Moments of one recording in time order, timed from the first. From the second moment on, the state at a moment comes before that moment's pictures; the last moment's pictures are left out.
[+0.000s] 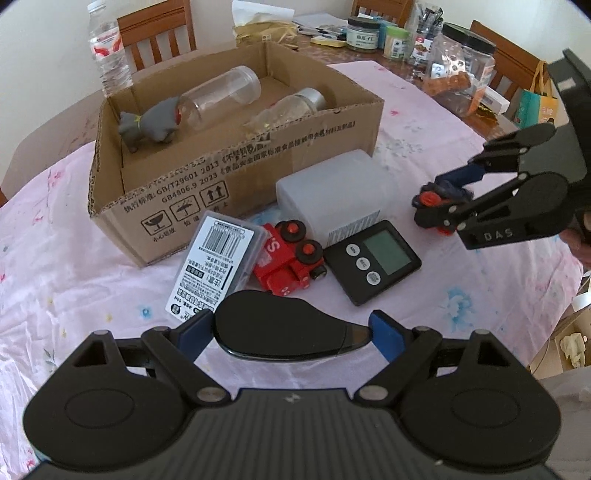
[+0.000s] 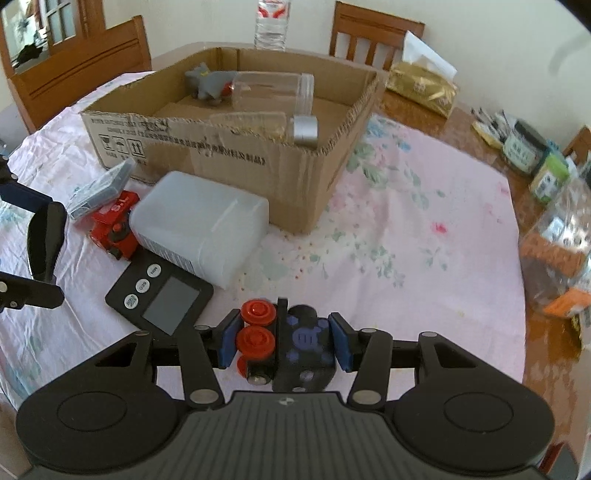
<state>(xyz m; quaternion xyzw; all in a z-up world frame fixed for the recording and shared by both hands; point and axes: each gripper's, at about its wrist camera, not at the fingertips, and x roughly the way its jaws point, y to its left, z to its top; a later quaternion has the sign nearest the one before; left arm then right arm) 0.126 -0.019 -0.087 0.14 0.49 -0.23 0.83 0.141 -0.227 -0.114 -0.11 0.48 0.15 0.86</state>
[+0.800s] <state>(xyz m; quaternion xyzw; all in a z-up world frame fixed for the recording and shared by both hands) 0.148 -0.020 -0.026 0.13 0.44 -0.26 0.85 0.139 -0.226 -0.069 -0.12 0.45 0.17 0.87</state>
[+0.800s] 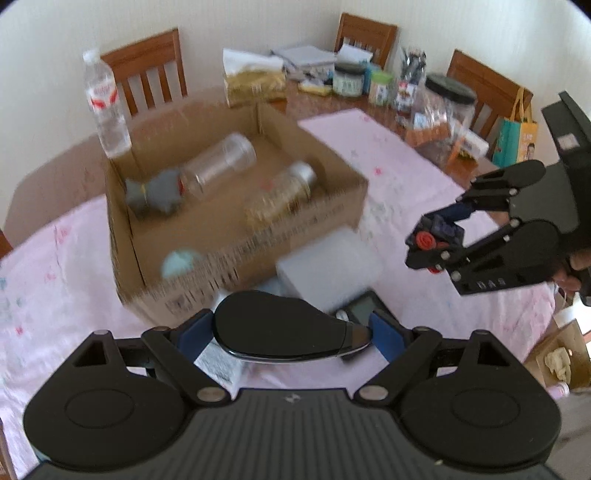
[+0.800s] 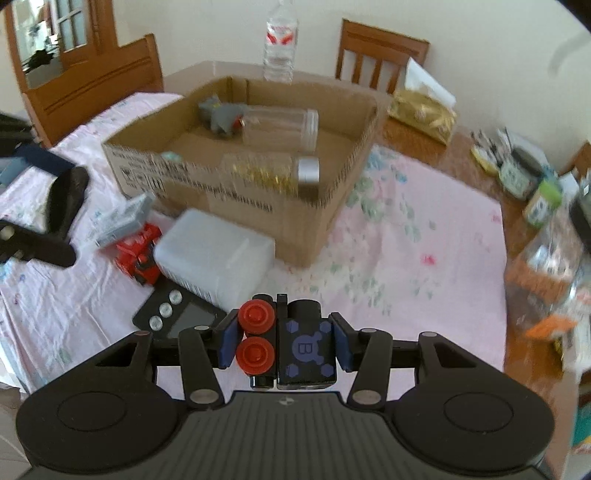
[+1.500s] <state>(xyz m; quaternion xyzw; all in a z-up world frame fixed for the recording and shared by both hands) 0.281 -0.022 -0.061 0.13 0.42 -0.20 0.88 0.203 -0.203 -0.006 -0.14 0.38 0.20 0.89</state>
